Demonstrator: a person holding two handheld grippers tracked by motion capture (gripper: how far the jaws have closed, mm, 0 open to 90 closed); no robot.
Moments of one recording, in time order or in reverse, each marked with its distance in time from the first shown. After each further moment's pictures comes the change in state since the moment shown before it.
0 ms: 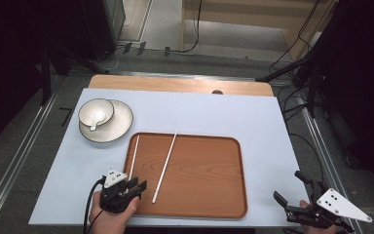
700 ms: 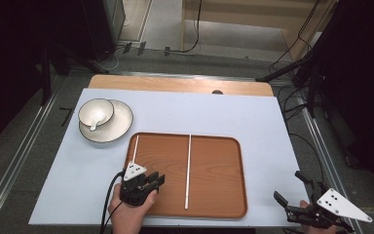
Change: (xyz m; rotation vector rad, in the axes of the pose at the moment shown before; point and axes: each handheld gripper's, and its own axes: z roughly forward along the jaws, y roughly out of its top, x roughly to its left) left arm -0.031 0.014 0.026 -0.023 -0.103 0.011; right arm -0.001 -0.001 0.000 0.002 -0.001 -0.002
